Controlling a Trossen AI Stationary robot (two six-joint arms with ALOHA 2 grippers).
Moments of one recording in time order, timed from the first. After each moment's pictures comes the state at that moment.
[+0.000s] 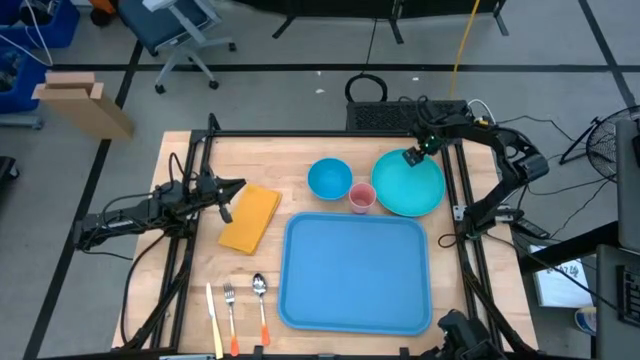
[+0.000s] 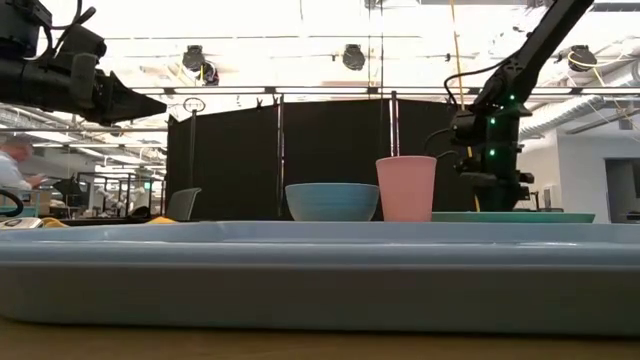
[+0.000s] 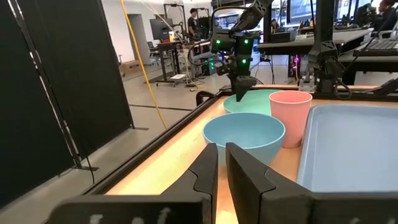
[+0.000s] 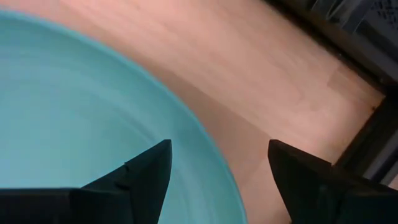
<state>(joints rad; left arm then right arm) 0.20 0.01 0.05 -0.04 -0.24 0.10 -1.11 1.61 0.90 -0.64 0.05 -0.12</state>
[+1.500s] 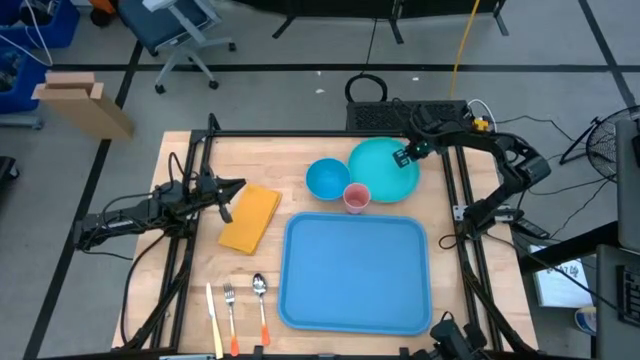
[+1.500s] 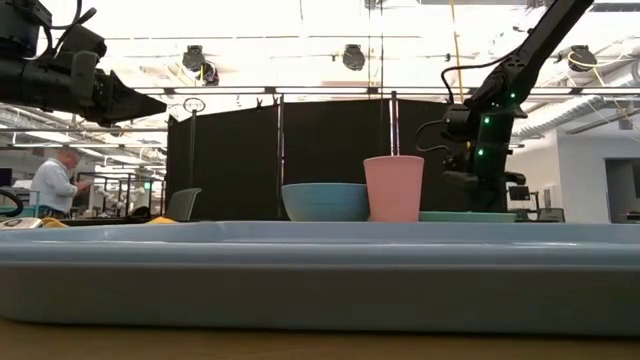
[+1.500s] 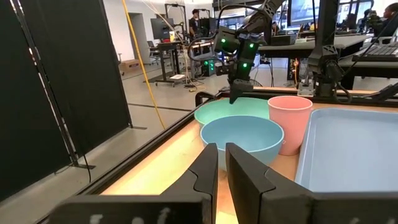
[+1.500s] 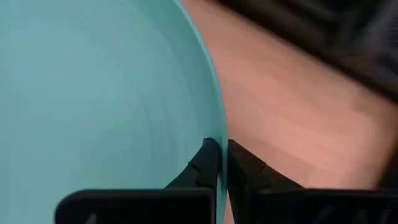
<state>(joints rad) 0.20 0.01 0.05 -0.04 -0.24 0.07 -1.03 1.58 0.83 -0.51 0.14 0.03</state>
